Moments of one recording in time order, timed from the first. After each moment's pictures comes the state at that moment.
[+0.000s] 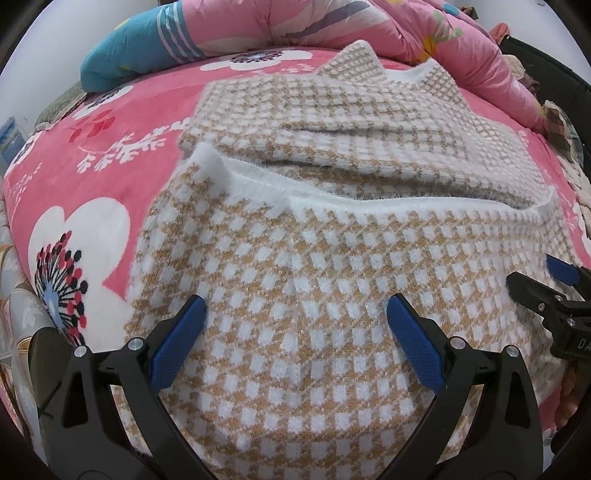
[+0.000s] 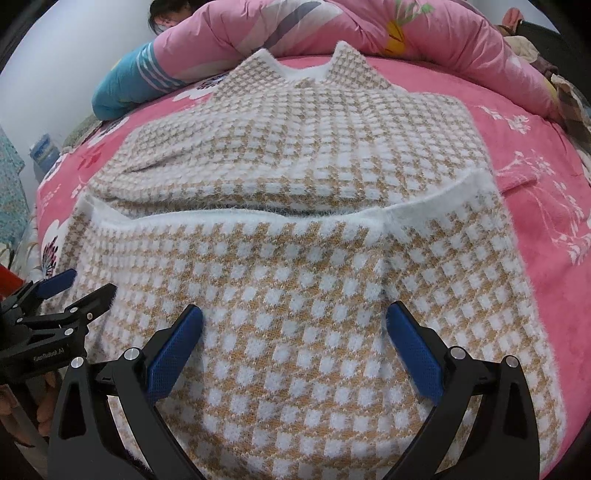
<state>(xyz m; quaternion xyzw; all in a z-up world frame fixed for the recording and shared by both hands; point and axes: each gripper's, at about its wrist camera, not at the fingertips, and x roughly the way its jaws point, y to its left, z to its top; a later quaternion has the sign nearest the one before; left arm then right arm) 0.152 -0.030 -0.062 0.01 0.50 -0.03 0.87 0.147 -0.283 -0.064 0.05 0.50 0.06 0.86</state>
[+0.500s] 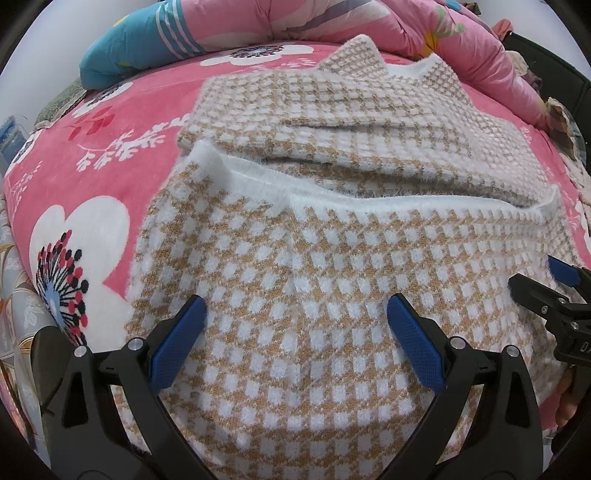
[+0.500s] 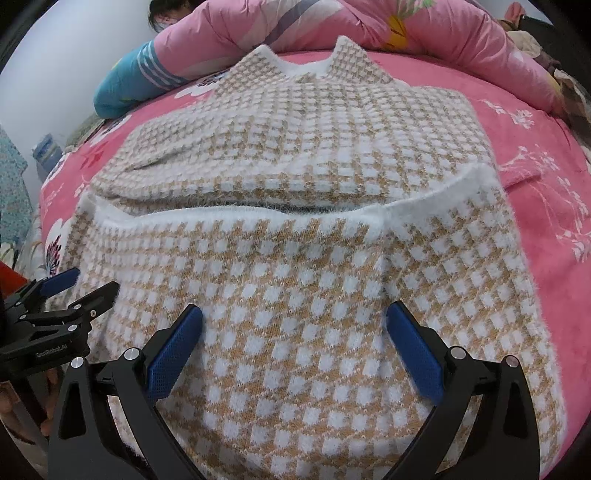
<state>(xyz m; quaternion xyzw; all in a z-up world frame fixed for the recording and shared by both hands) 0.155 -0.031 -0.063 0.01 0.51 -0.02 0.86 0.146 -0.284 -0.064 0.05 0.51 0.07 0.85</state>
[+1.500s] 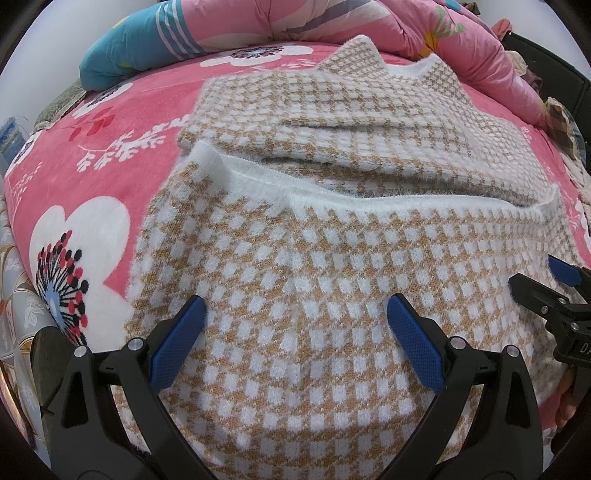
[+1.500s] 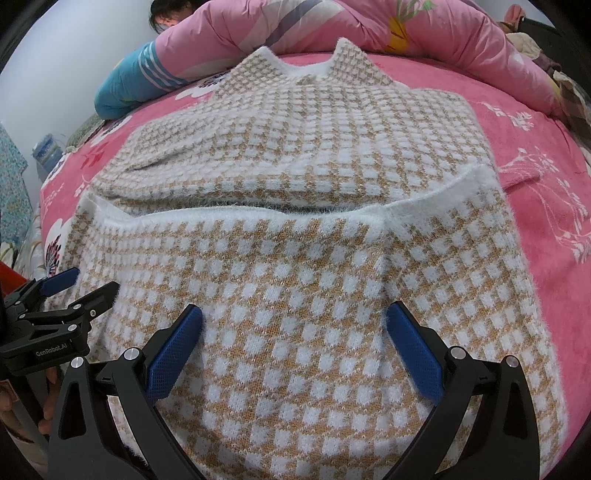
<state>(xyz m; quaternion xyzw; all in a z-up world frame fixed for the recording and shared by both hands) 0.155 -0.032 -0.063 0.01 0.50 -0.02 0.86 0.145 -0.284 -0.064 0.05 0.51 0.07 0.85</state>
